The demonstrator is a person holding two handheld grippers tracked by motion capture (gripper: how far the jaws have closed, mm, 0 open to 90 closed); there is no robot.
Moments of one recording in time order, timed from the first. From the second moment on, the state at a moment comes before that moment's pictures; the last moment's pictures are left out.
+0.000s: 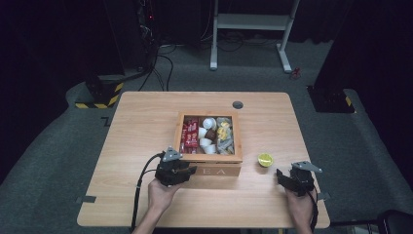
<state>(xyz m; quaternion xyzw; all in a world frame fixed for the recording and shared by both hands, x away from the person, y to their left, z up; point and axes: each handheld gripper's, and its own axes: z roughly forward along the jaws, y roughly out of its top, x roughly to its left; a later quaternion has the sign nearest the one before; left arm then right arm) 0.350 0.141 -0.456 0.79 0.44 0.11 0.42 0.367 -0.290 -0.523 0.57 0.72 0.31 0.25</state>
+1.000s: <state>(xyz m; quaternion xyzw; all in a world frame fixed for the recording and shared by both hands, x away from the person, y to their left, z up) 0.344 0.146 -0.465 0.79 0.44 0.10 0.41 0.367 -0.290 -0.523 0.57 0.72 0.31 0.25</state>
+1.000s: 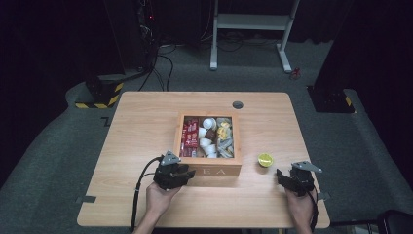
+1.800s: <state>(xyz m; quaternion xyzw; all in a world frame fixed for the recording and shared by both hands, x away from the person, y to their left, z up) 0.336 0.170 -0.448 0.77 0.45 0.12 0.44 0.367 -0.290 -0.523 0.57 0.72 0.31 0.25</state>
